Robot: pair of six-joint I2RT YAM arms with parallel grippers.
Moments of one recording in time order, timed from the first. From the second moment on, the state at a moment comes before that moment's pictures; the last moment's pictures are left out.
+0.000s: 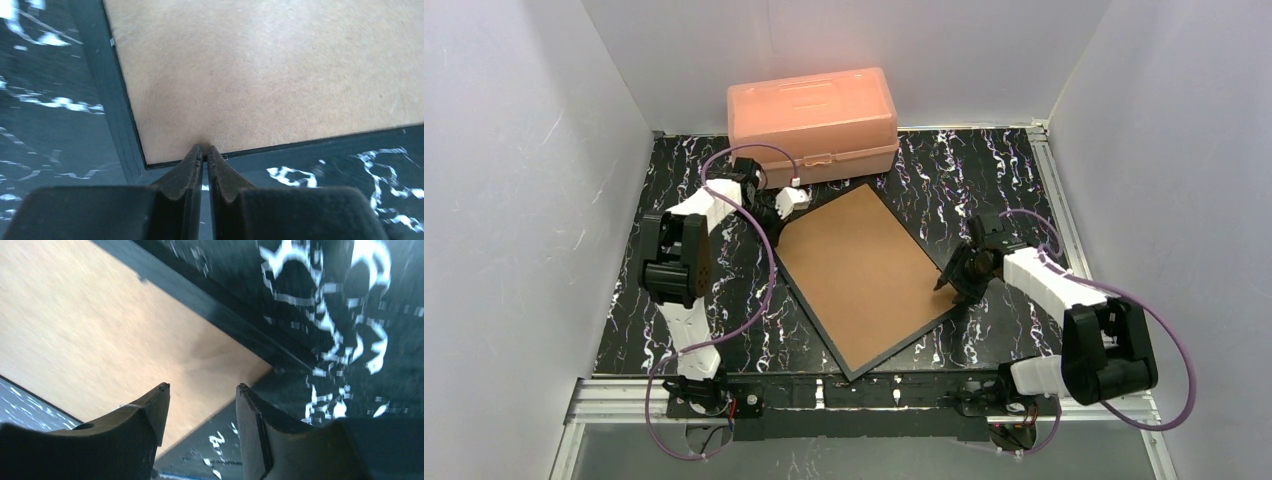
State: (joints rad) left arm -0.16 1.97 1.40 -0.79 0.42 0.90; right arm 0.30 1.30 0.70 -0.65 -0.16 0.83
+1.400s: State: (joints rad) left arm -0.01 2.14 1.56 -1.15 0.57 0.68; right arm 0.18 1.36 0.63 -0.45 -0.33 0.79
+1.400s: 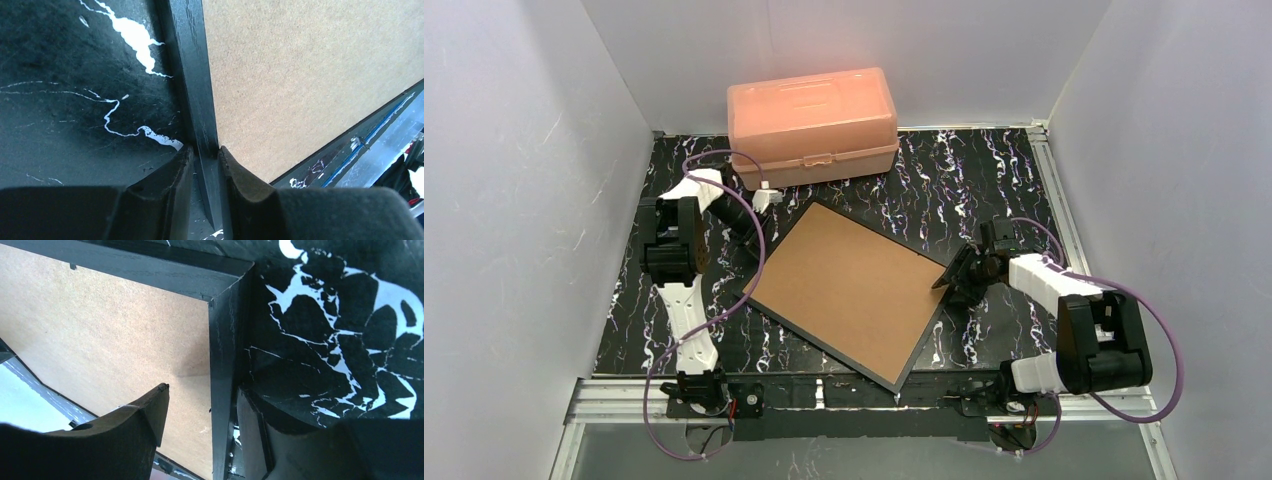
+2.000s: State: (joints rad) left arm 0.00 2.13 1.58 -1.11 0.57 0.63; right arm 0.18 1.09 0.46 -0.38 -0.38 0.86
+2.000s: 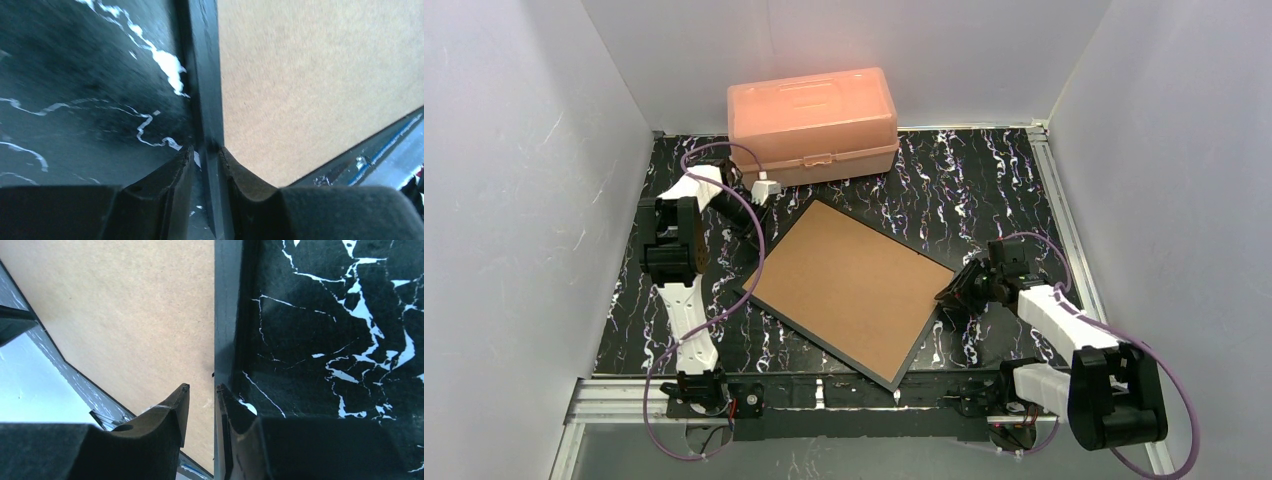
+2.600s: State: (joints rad) left arm 0.00 2.19 1.68 -1.07 0.58 0.61; right arm 0.18 1.16 0.44 -0.28 -0.41 0.89
